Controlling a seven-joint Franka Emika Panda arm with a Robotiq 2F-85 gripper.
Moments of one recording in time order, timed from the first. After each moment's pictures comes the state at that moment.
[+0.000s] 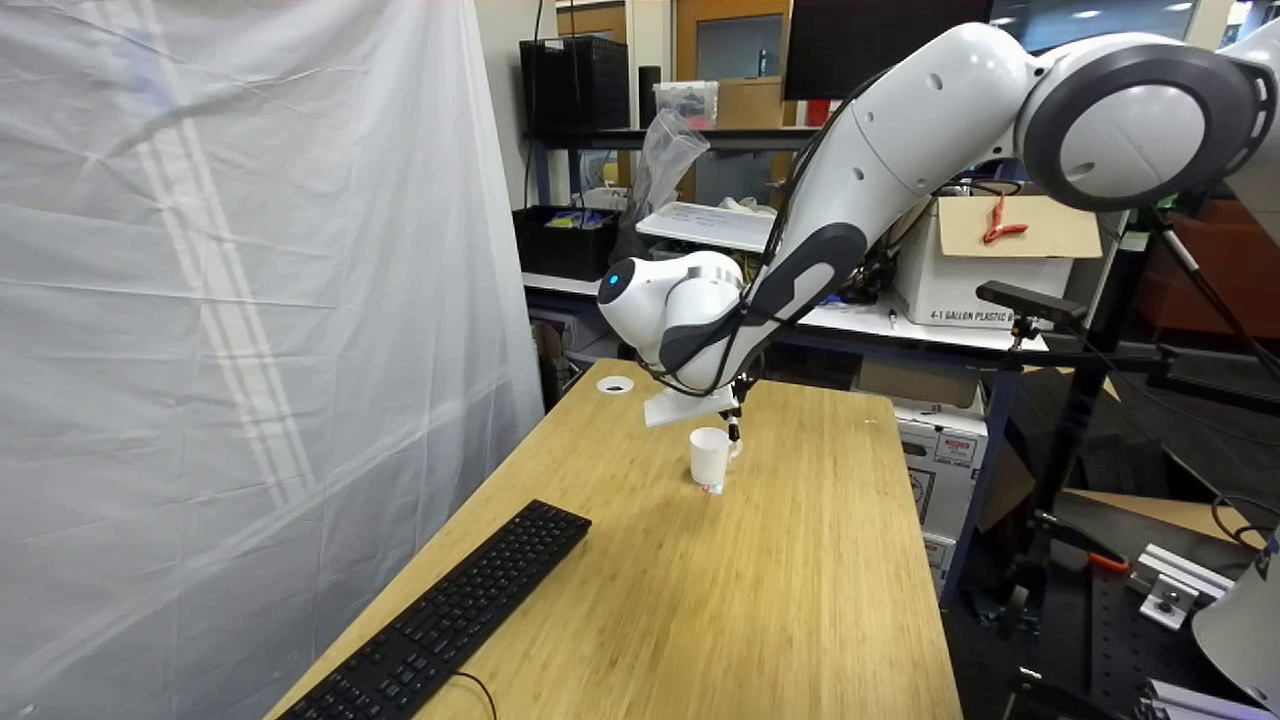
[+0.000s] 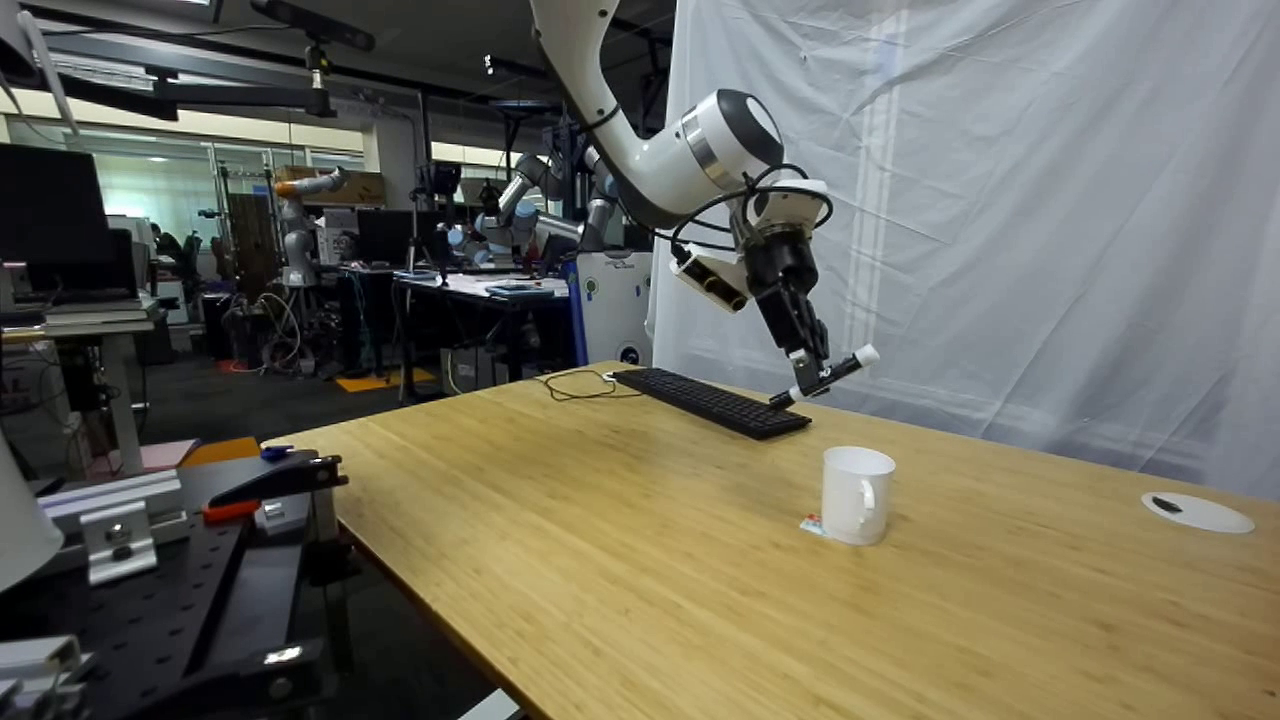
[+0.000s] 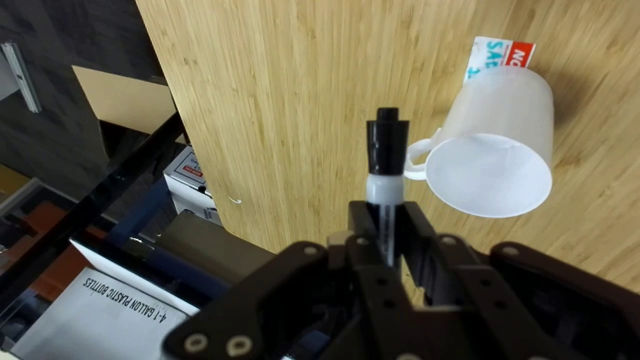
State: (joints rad) arm 0.32 0.80 -0.21 -1.53 -0.51 1.98 1.52
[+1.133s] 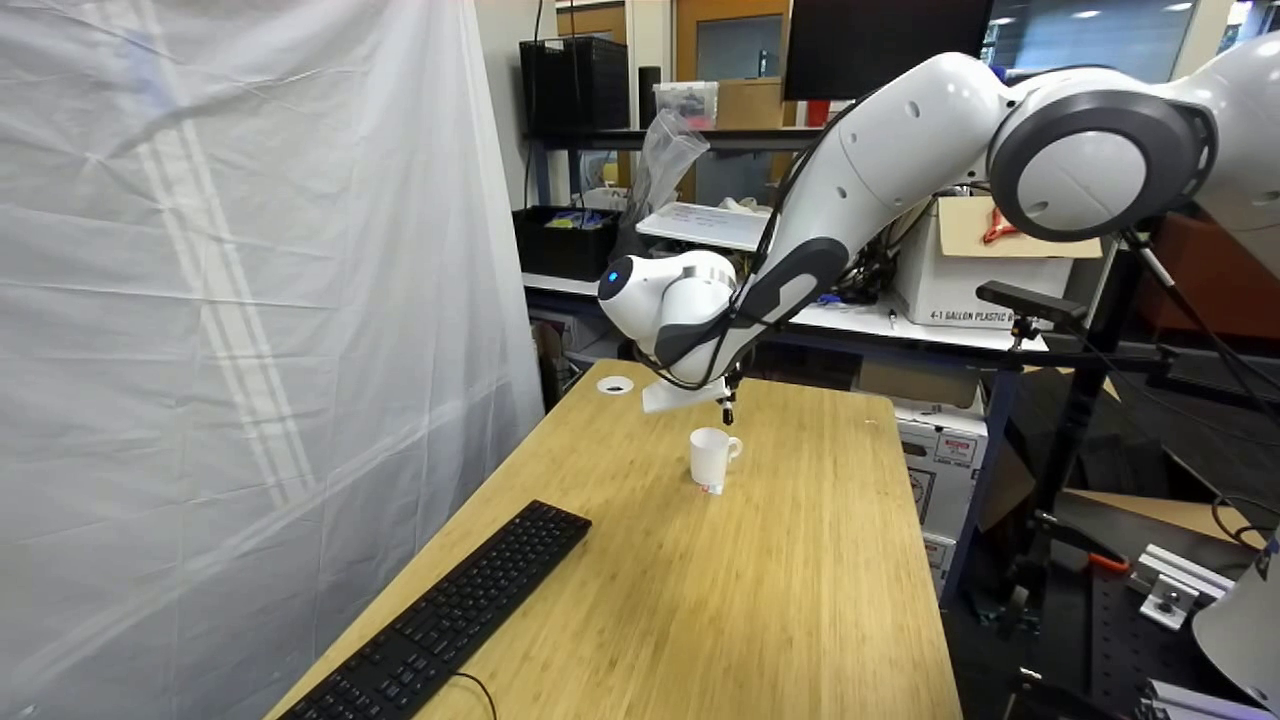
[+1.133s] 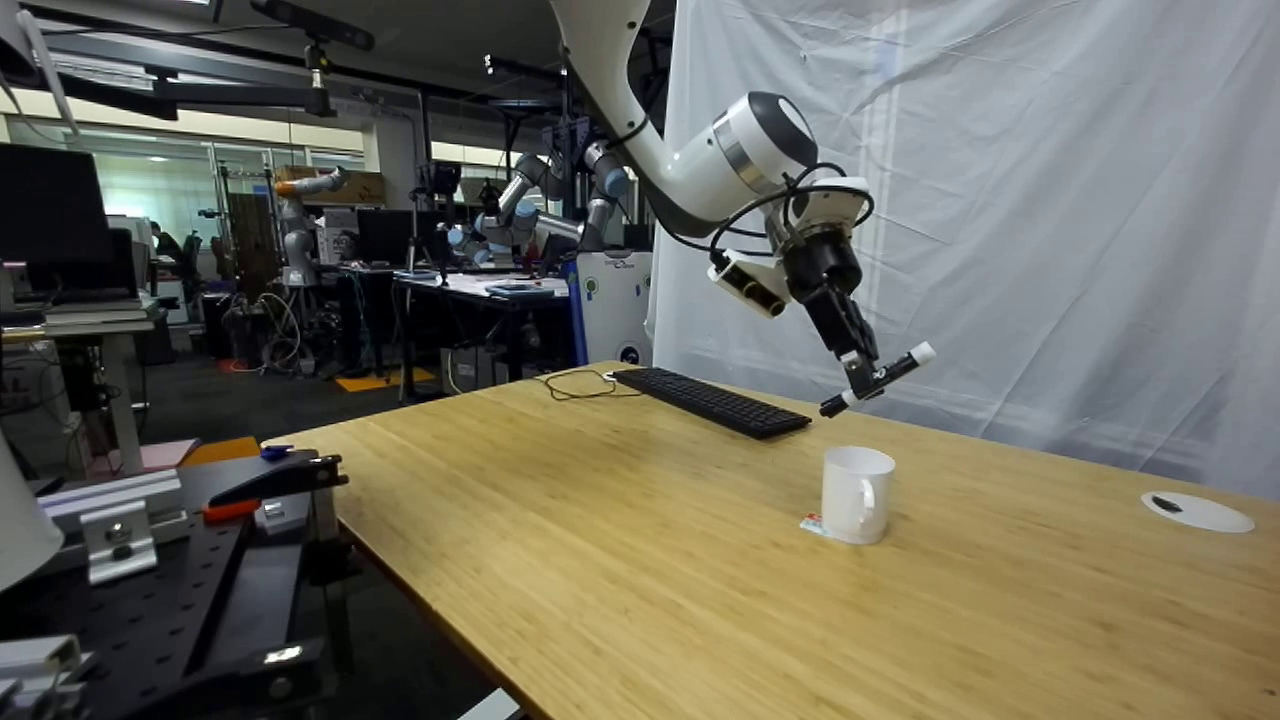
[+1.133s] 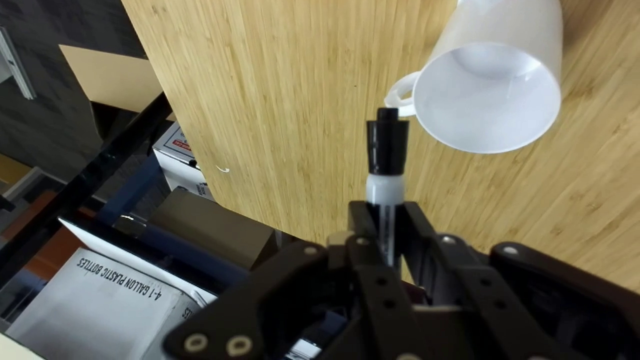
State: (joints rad) arm 0.28 0.88 -0.23 -1.40 -0.54 1.97 1.51
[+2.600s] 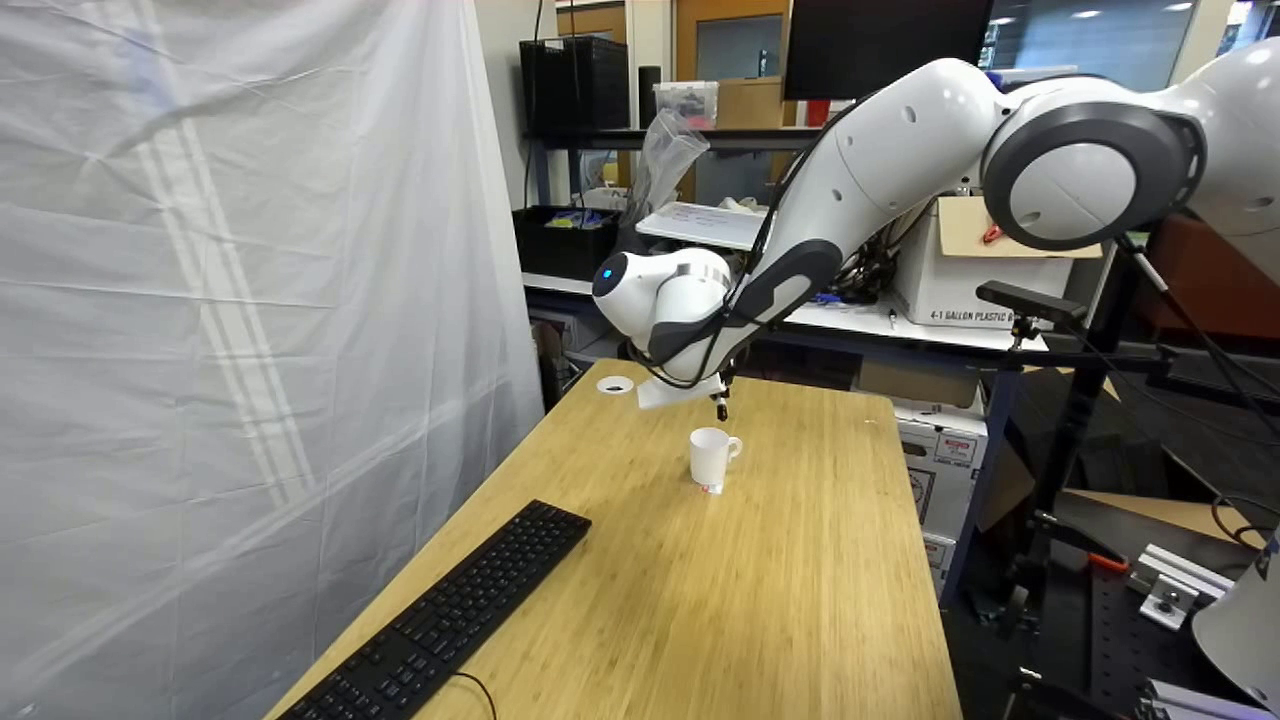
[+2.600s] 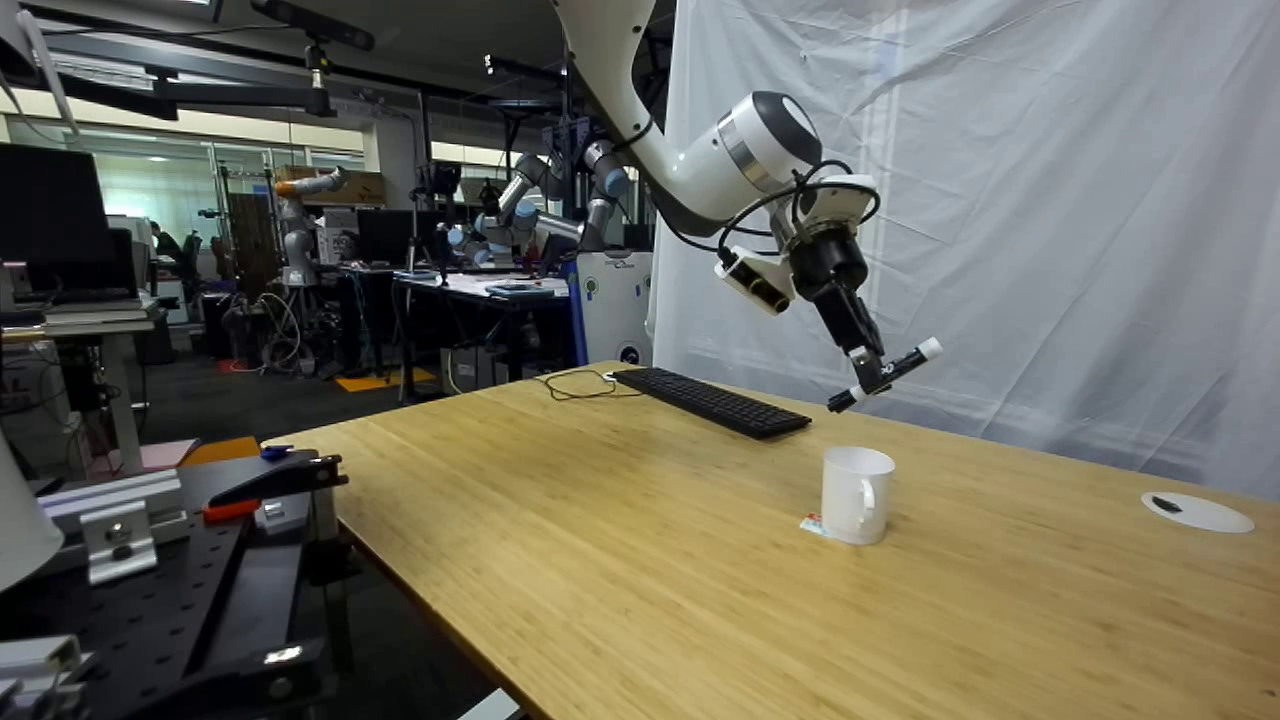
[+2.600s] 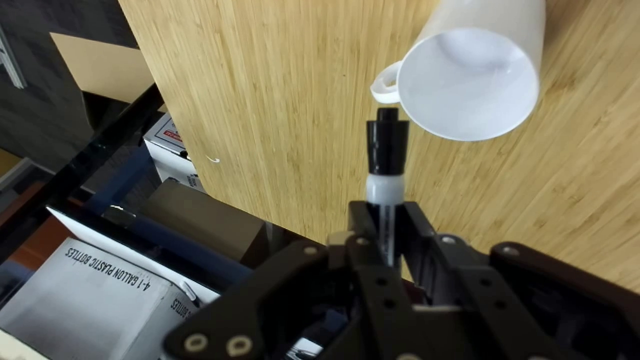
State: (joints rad) arm 0.28 0.90 -0.23 -1.35 -0.54 1.96 1.47
